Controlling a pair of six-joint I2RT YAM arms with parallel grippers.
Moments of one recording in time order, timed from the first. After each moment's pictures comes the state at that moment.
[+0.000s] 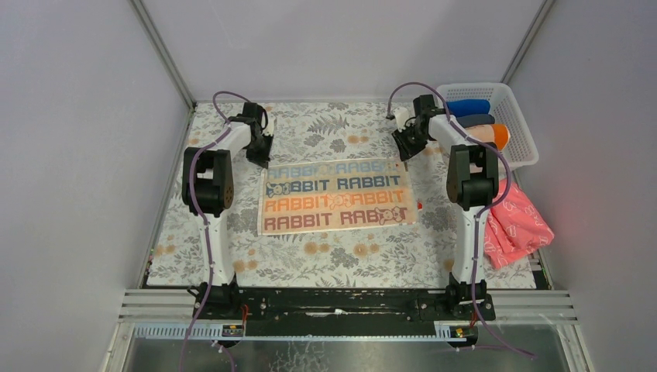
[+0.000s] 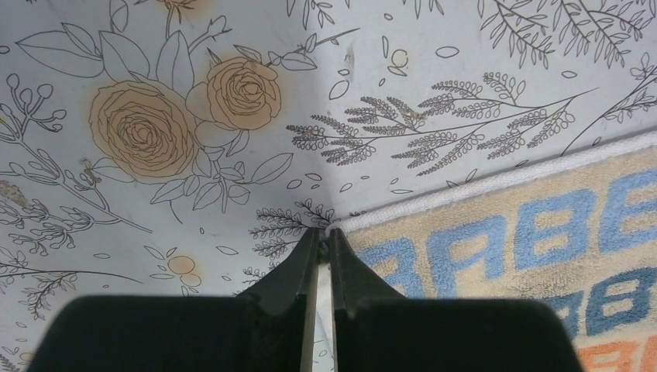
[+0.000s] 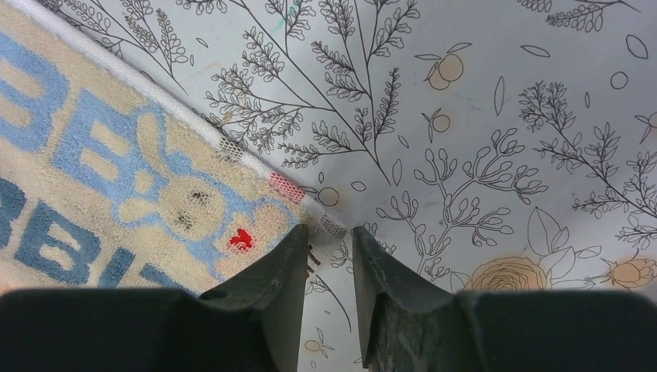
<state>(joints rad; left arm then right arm) -0.04 2.19 1.67 -0.70 0.10 0.09 0.12 2.30 1.84 -0.74 -0.29 -0.52</state>
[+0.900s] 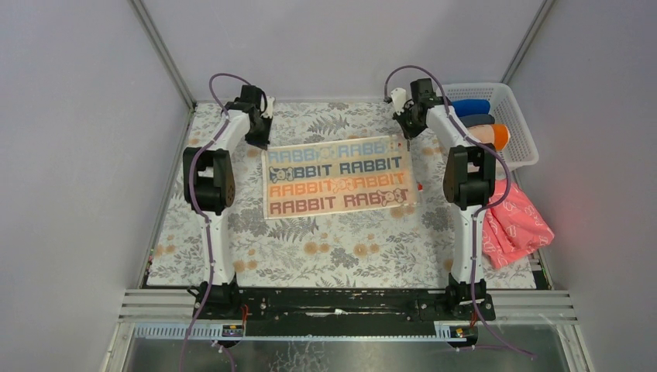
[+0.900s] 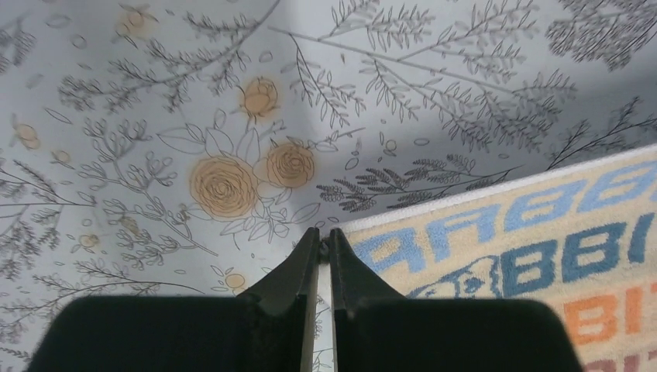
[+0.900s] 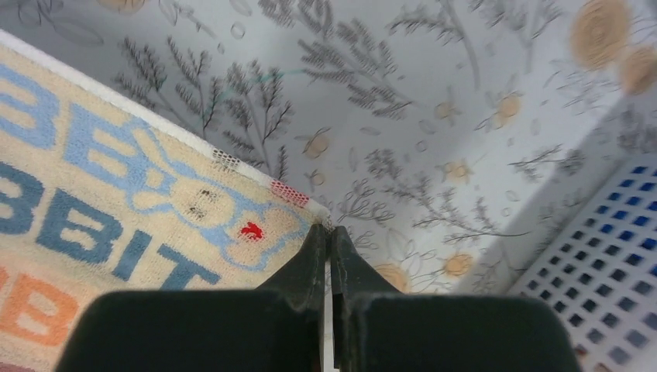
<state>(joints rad) -0.04 2.22 1.87 -0.76 0.07 0.09 0.14 2.33 2.02 -0.74 -0.13 -0.56</state>
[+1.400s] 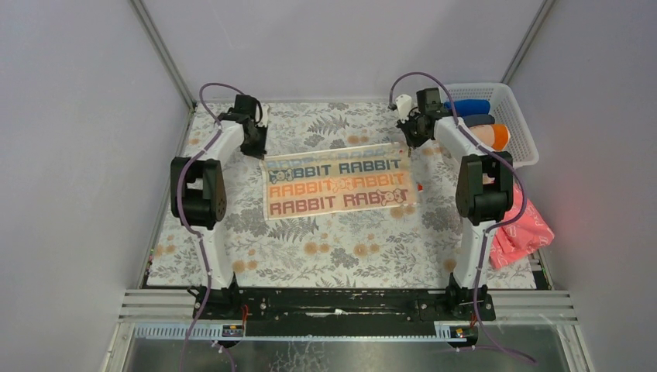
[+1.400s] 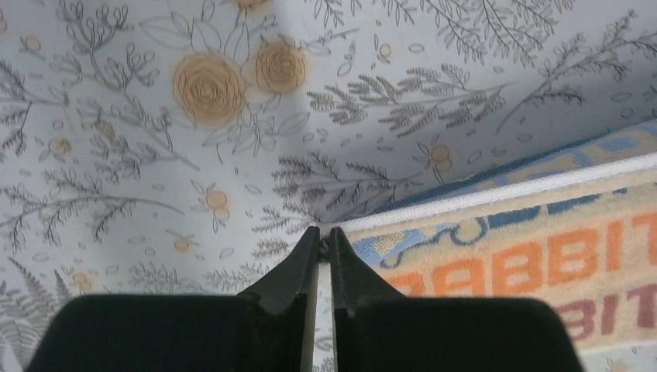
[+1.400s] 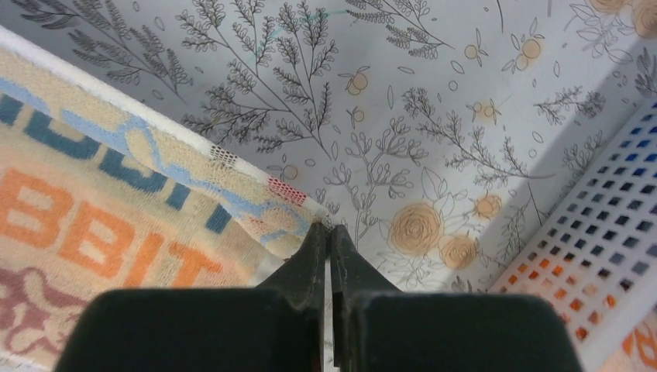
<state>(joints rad) -0.04 2.04 1.64 -0.69 0.07 0.04 0.14 2.10 1.71 -0.59 -0.15 -0.54</state>
